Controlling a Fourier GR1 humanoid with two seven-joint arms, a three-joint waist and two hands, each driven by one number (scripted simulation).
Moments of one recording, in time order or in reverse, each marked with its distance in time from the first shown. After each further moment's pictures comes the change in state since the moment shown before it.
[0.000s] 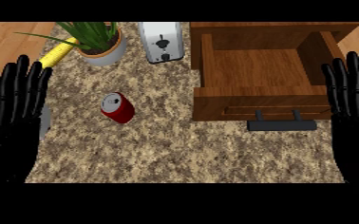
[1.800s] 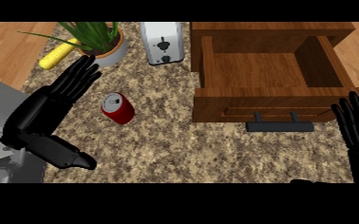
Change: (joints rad) left arm -0.162 0.117 0.067 0.319 0.324 -0.395 0.267; right arm 0.252 -0.010 -0.147 0.022 -0.124 0.130 0.101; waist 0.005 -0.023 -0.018
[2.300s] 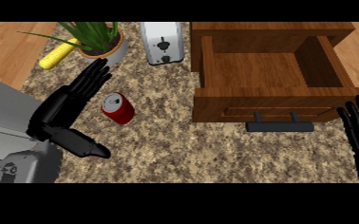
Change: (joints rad) left arm -0.024 -0.044 -0.009 0.155 -0.105 -0.021 -0.118; right arm 0.019 0.013 -0.035 -0.017 -0.002 0.036 -0.007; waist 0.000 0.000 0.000
